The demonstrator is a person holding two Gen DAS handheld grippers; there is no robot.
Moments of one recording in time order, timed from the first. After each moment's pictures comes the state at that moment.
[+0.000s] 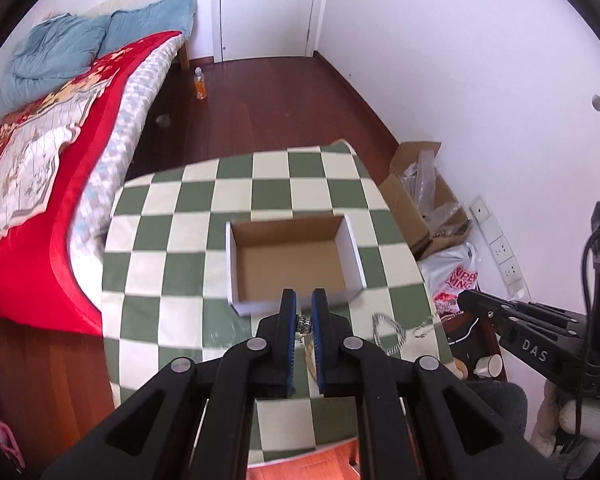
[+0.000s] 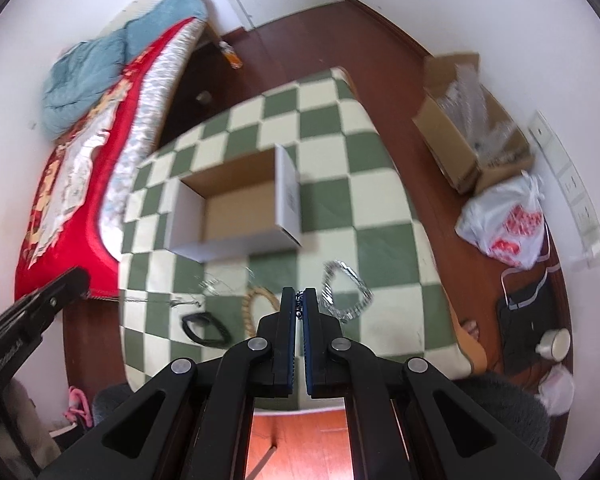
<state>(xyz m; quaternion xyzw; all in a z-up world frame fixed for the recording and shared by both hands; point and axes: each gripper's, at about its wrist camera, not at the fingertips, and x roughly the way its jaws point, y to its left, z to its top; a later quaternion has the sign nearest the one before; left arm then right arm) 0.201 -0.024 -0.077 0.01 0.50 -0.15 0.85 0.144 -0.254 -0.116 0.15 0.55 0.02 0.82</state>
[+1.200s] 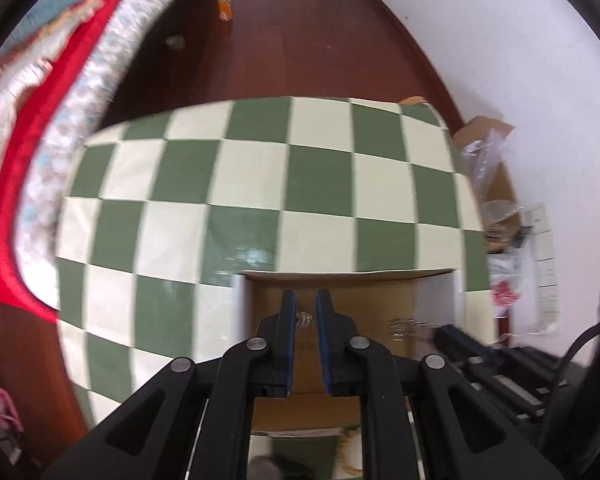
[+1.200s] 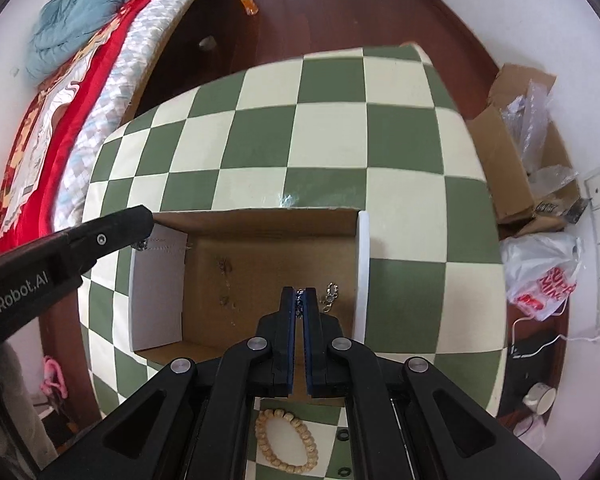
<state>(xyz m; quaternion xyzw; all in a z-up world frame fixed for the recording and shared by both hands) 0.370 -0.030 -0.211 -0.01 0.62 -0.09 0.78 0.332 -0.185 -0.240 0.08 0.64 0.03 0.76</state>
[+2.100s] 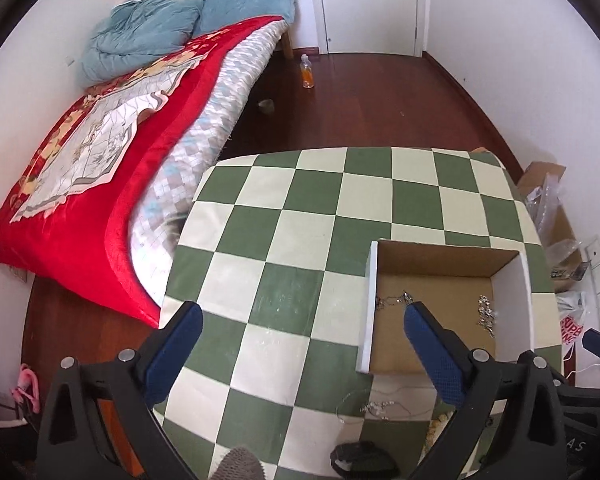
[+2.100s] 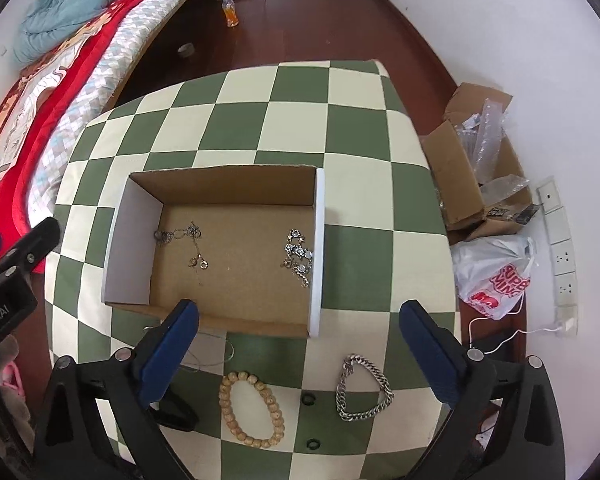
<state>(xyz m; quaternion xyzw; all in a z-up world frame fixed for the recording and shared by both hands) 0.276 0.031 -0.175 0.02 0.50 0.04 0.87 0.264 -0.176 -0.208 0.02 0.60 -0.02 0.80</state>
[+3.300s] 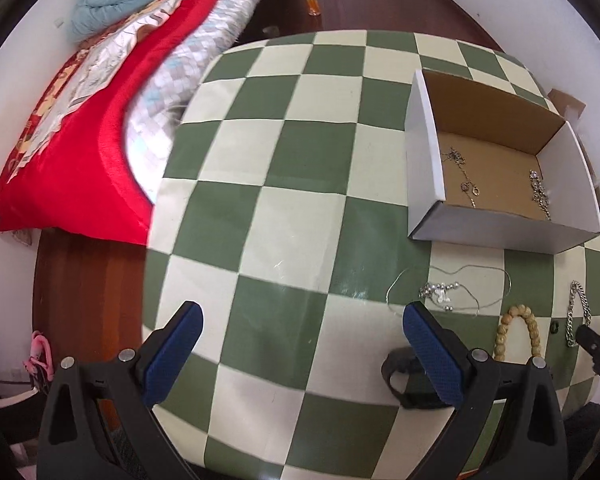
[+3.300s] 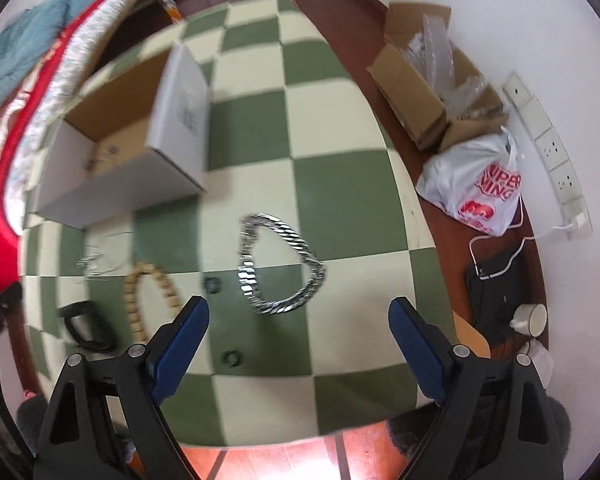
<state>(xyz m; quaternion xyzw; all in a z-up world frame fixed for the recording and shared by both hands) 0.223 0.048 -0.268 0.04 0.60 0.05 0.80 0.155 -0.262 -0.288 0.10 0.64 -0.09 0.76</state>
